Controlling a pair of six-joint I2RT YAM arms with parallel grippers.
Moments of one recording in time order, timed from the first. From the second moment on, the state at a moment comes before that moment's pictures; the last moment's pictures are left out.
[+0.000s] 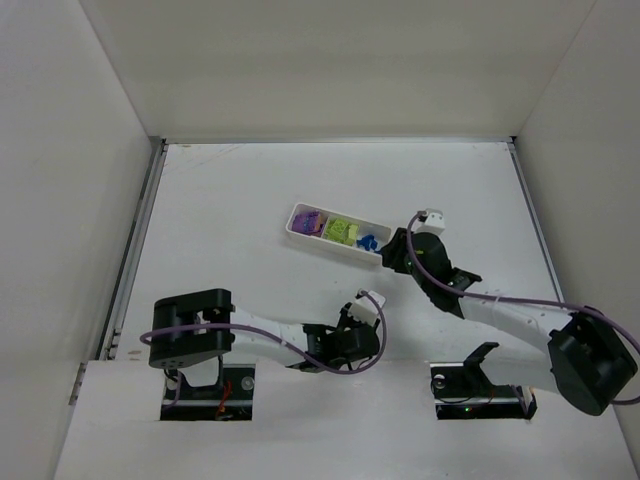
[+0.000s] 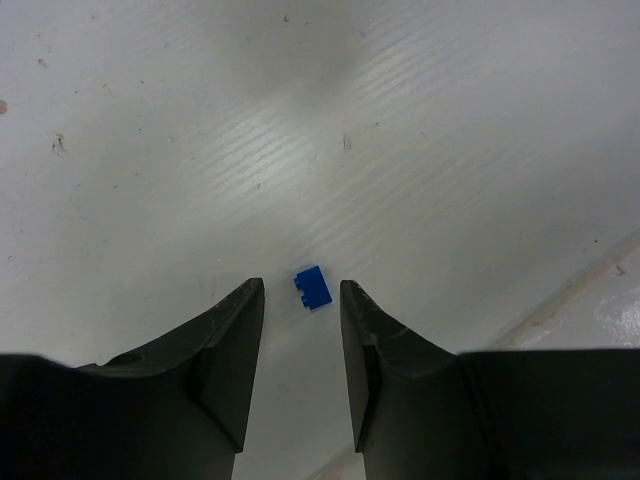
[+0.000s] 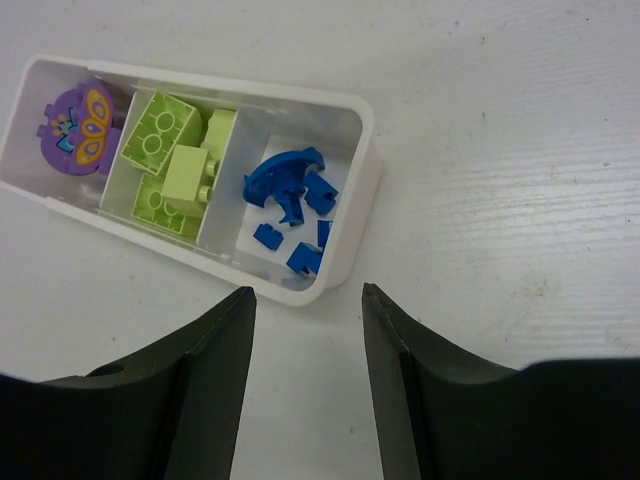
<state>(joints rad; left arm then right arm) -1.48 1.61 0.69 0.11 -0.63 -0.66 0.65 1.18 0.52 0.15 0.36 0.65</state>
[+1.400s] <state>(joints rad) -0.93 1.71 1.06 0.23 -0.35 -0.49 0.49 0.95 0.34 0.16 0.41 0.80</state>
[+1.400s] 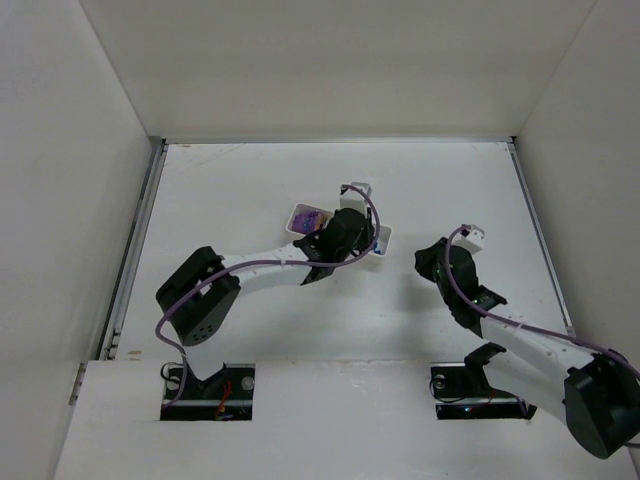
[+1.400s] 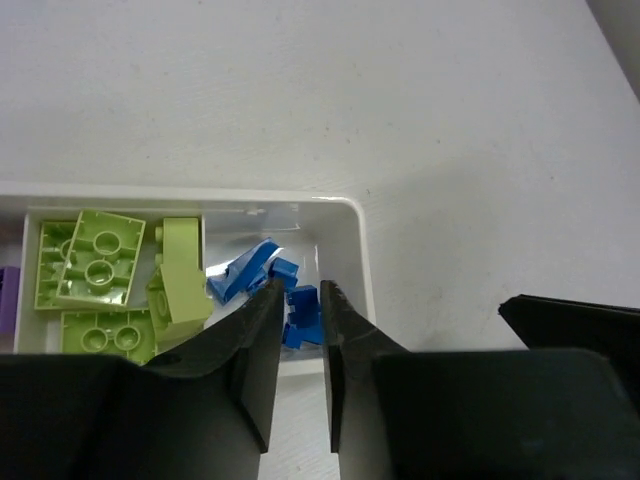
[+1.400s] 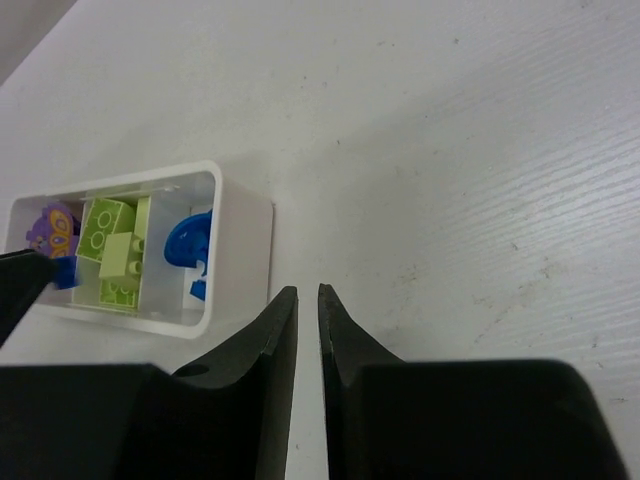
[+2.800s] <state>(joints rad) -0.36 0.67 0.31 -0.25 -0.57 -0.80 0.49 0.93 0.26 0.26 0.47 0.79</state>
